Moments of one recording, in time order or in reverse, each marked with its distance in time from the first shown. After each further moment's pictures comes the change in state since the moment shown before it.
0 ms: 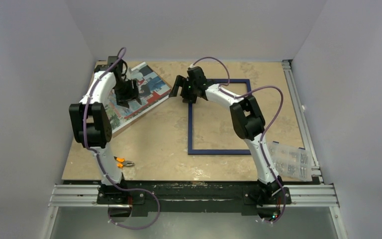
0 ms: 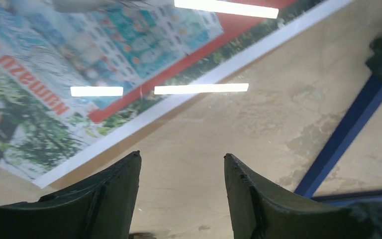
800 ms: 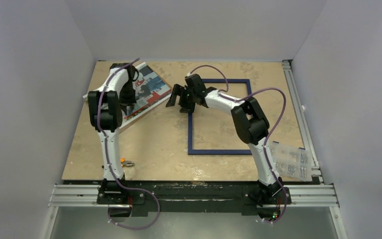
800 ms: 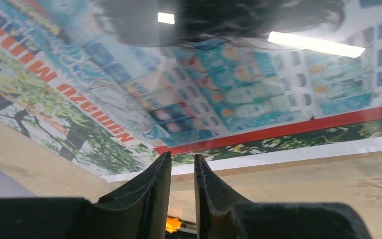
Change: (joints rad) left arm -0.007 0.351 0.276 -0.242 -0.352 0.051; right arm 0.058 -0.137 -0.233 0.051 -0.080 0.053
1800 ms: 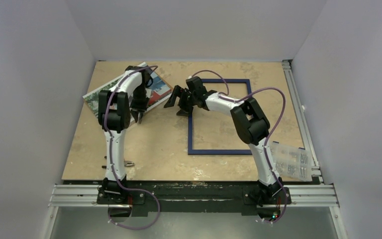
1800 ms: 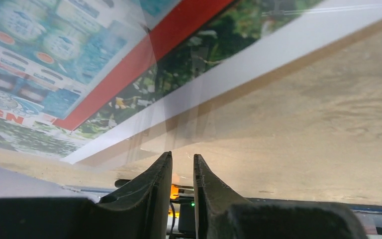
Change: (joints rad) left arm -0.149 0.040 -0.012 -0.155 0.063 0.117; right arm 0.002 -0.010 -0.076 0.110 -0.088 0.141
